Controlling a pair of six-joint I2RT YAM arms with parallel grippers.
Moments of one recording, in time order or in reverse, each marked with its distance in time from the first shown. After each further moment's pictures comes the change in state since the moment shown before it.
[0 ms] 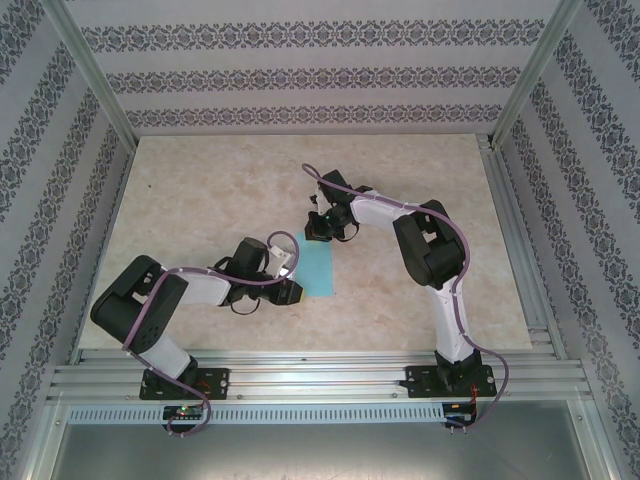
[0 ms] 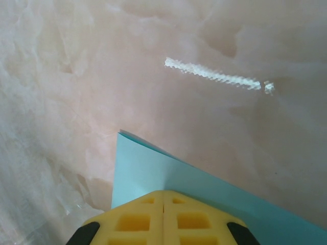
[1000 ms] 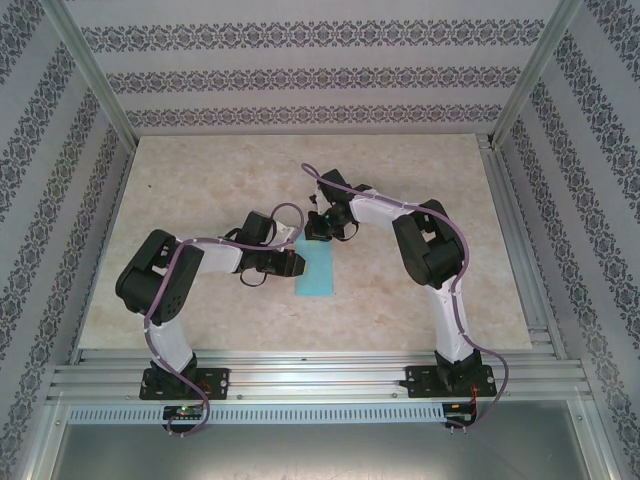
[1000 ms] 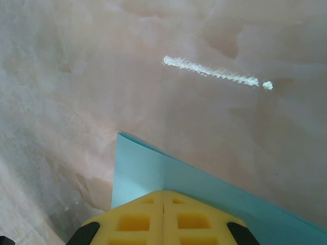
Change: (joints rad) left arm 0.092 0.217 0.315 -0.183 -0.019 0.005; right arm 0.000 0.010 0.023 -0.027 0.000 -0.008
